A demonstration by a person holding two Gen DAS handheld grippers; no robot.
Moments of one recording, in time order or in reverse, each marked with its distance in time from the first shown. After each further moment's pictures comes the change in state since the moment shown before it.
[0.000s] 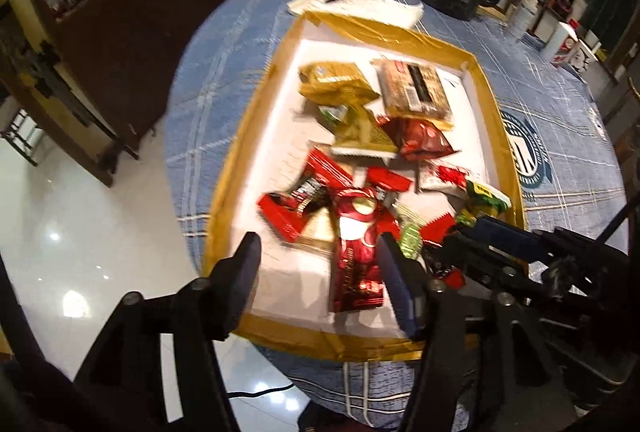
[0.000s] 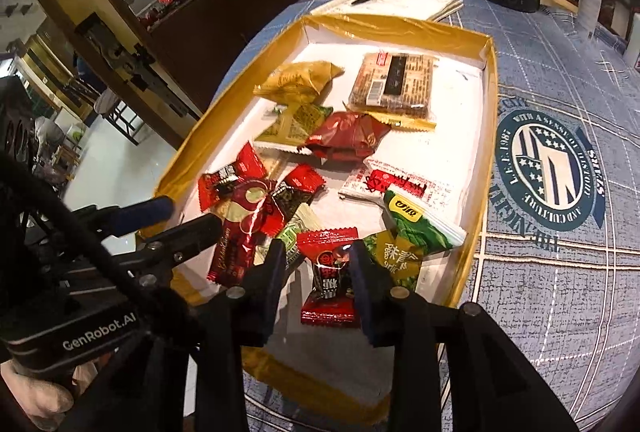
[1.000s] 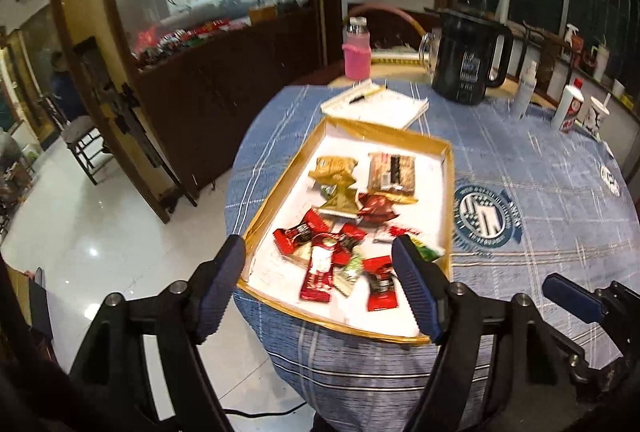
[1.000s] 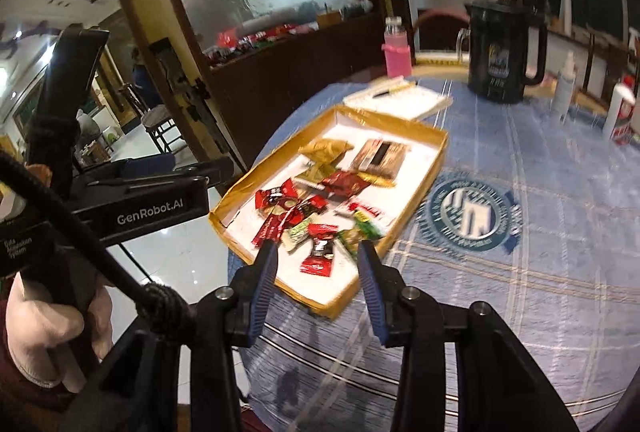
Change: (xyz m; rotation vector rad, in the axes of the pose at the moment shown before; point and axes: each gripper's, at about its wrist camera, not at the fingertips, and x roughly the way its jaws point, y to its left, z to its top) left arm -0.123 -0.084 -0.028 -0.102 -0.308 0.219; right arm -0.150 -0.028 -0.050 -0.217 -0.270 0.074
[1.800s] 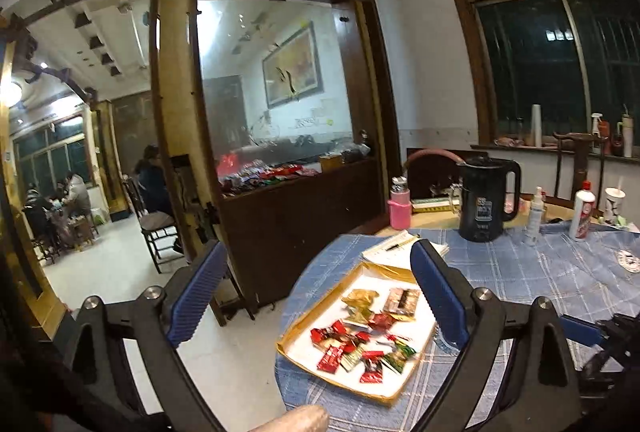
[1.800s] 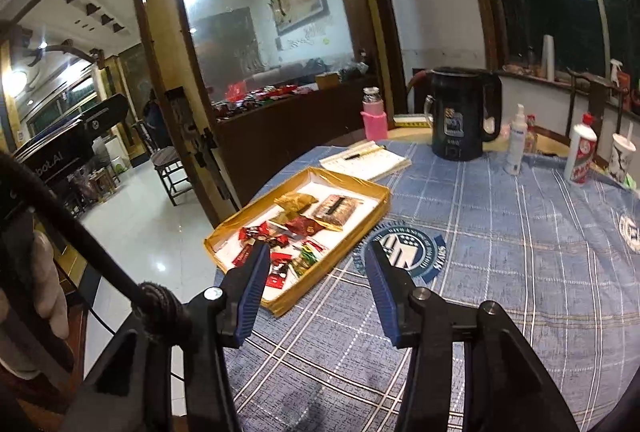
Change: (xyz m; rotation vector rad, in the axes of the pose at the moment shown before) left arm -0.160 -0.063 -0.026 -0.061 -0.526 0.255; right arm -0.096 -0.056 -0.009 -0.057 -0.191 0.039
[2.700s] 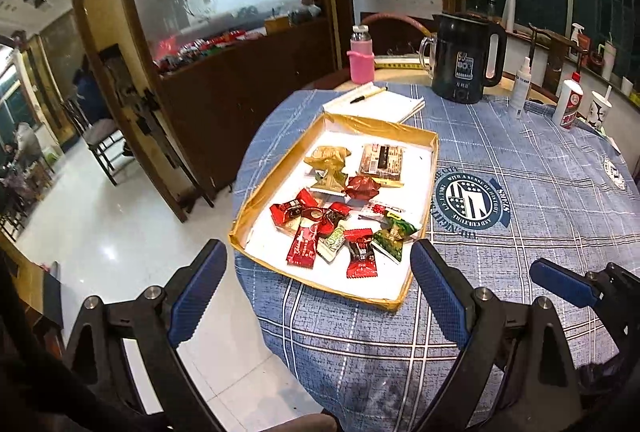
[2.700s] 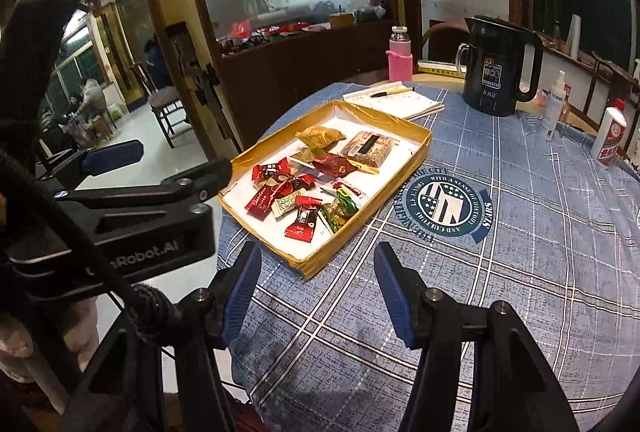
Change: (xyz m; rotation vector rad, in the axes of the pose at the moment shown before) left arm 0.111 0.002 -0.075 0.067 0.501 -0.197; right arm 0.079 0.057 -0.024 -0.027 0.231 -0.052
